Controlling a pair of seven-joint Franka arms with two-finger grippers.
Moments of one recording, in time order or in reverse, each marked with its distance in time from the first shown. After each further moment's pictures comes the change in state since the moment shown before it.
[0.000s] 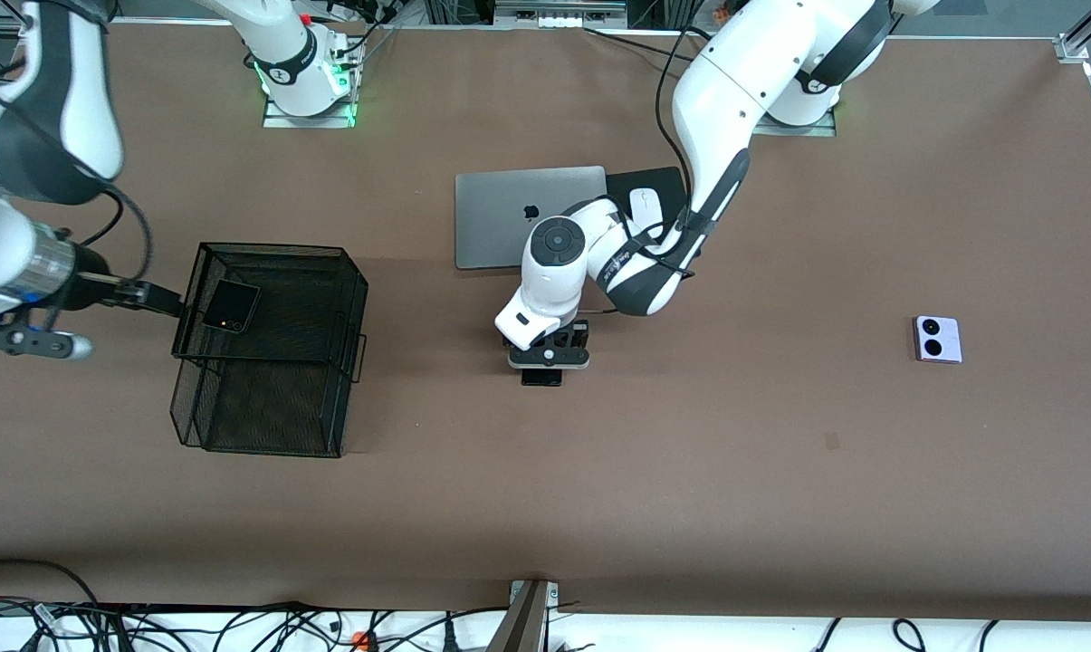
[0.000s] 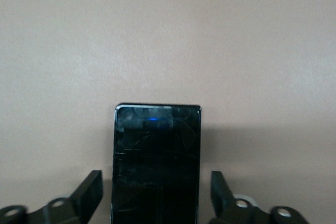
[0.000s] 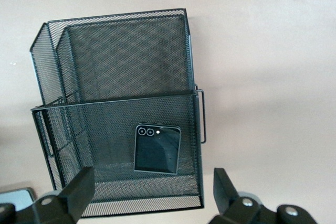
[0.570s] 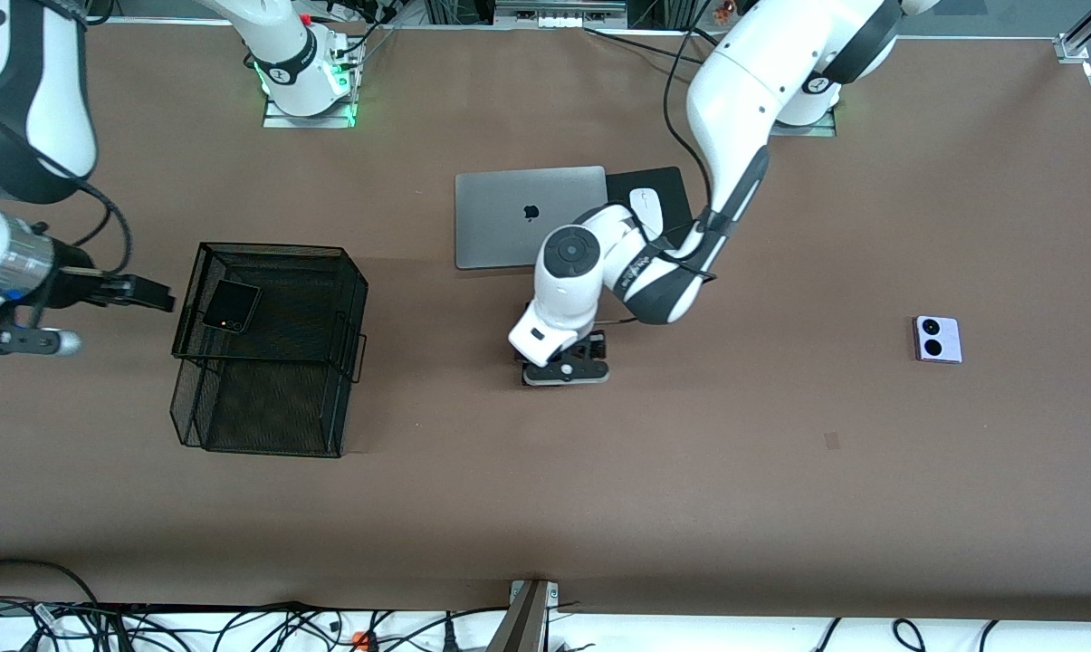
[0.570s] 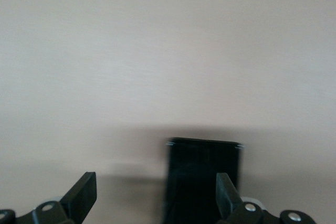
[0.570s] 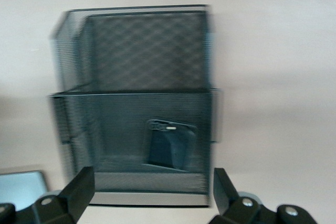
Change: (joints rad) left arm 0.048 -0.038 0.019 0.034 0.000 -0.141 0.024; right arm 0.004 0.009 0.038 0.006 0.078 -0.013 -0.051
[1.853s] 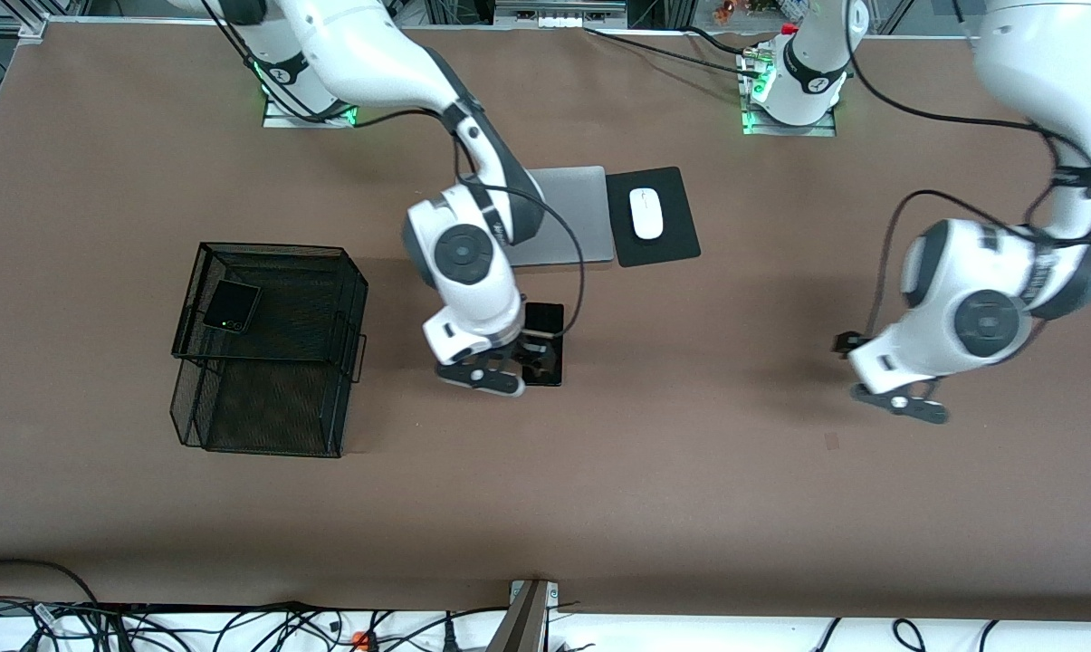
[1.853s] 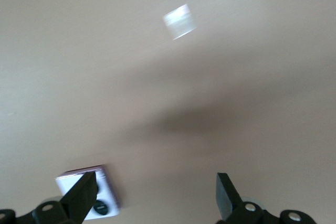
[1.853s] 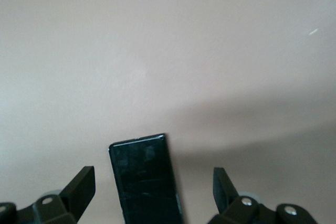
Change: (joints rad) left arm 0.758 -0.429 -0.036 -0.501 0.068 -0.164 1.072; right arm 0.483 0.632 0.130 0.362 0.082 0.515 0.811
